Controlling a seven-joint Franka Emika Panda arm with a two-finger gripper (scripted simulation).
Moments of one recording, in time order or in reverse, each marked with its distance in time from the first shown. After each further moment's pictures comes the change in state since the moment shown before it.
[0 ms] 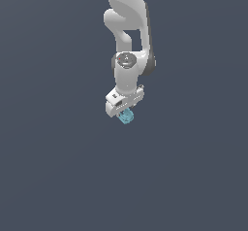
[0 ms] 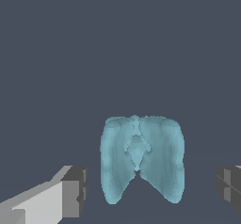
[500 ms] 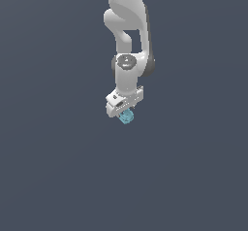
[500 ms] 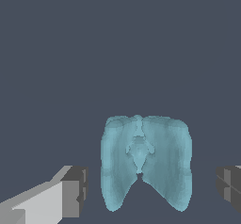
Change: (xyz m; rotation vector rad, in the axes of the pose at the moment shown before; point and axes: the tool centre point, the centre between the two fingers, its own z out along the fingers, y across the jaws) arm -0.001 -0.002 0.008 -0.001 0.002 -0.015
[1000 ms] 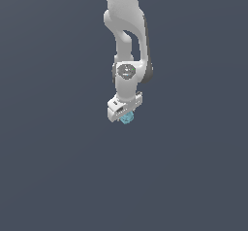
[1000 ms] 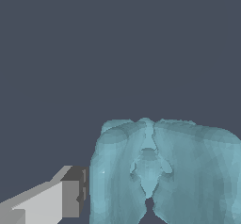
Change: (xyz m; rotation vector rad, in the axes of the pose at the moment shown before) arm -0.001 -0.001 0.038 0.001 -0.001 -0.004
